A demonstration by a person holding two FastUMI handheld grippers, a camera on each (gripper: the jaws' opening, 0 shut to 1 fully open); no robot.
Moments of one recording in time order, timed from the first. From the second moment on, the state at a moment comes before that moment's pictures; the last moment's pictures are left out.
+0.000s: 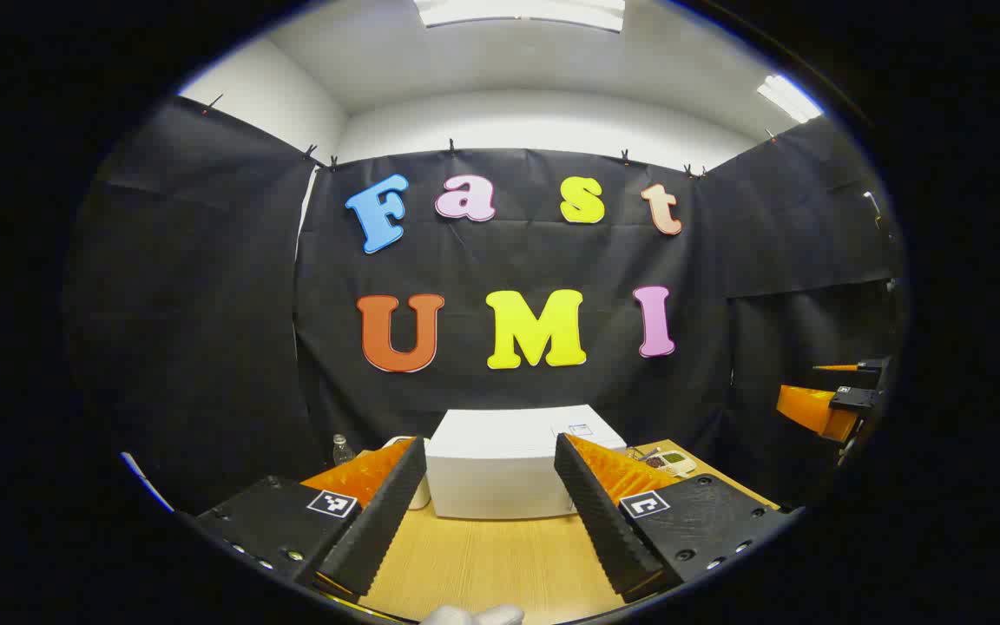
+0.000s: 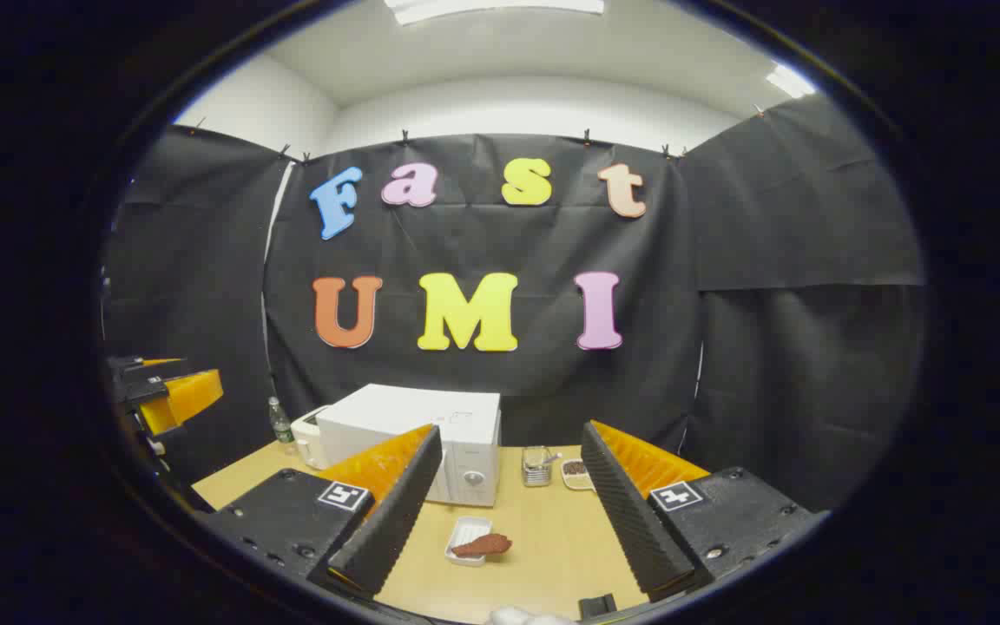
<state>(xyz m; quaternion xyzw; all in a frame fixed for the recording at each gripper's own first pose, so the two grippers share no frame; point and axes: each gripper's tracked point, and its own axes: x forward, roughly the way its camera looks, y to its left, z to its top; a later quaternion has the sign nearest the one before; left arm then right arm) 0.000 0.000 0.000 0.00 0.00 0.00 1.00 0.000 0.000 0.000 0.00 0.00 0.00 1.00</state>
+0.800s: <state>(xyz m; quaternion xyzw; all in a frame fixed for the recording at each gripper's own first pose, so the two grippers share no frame) 0.016 0.002 -0.007 0.02 0.00 0.02 1.00 0.019 -0.010 -0.005 0.00 0.00 0.00 1.00</state>
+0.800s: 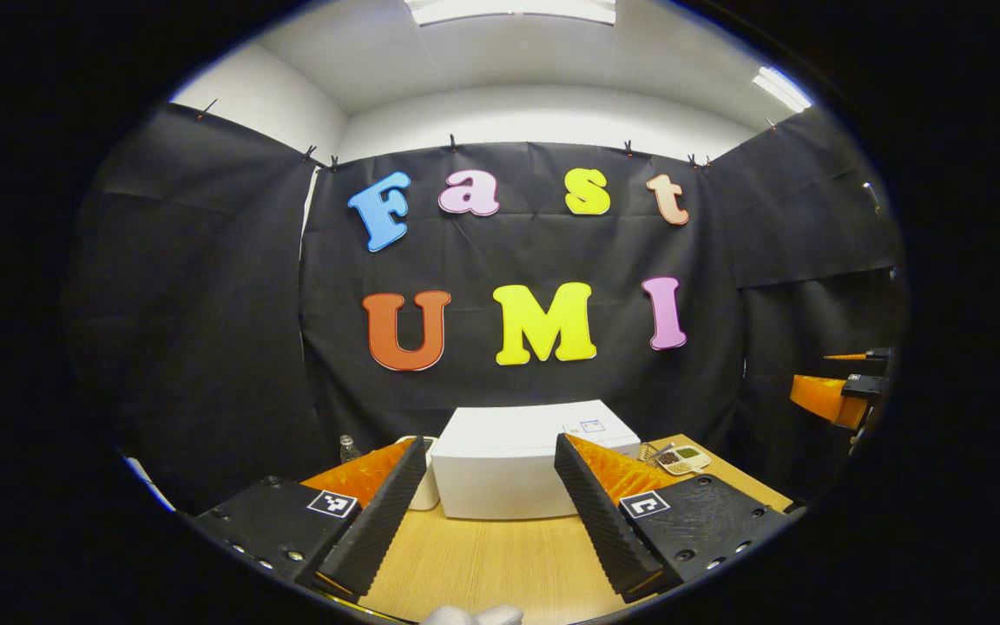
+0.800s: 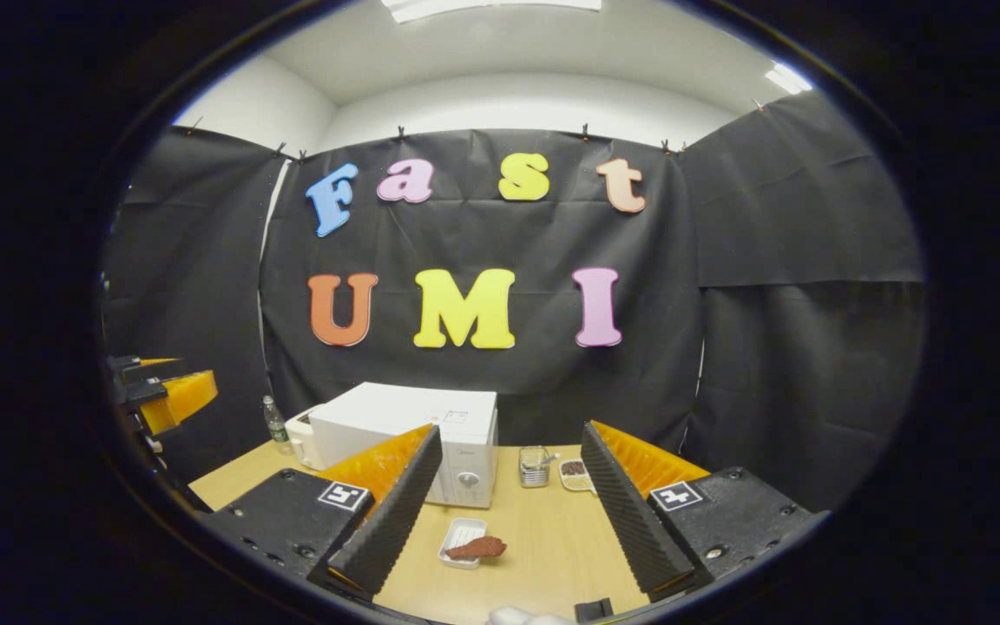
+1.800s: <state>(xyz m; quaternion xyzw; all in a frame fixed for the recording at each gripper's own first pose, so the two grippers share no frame) 0.187 -0.142 -0.205 -0.01 0.08 -0.03 1.00 0.082 -0.091 -0.015 -0.02 0.03 0.00 1.00</state>
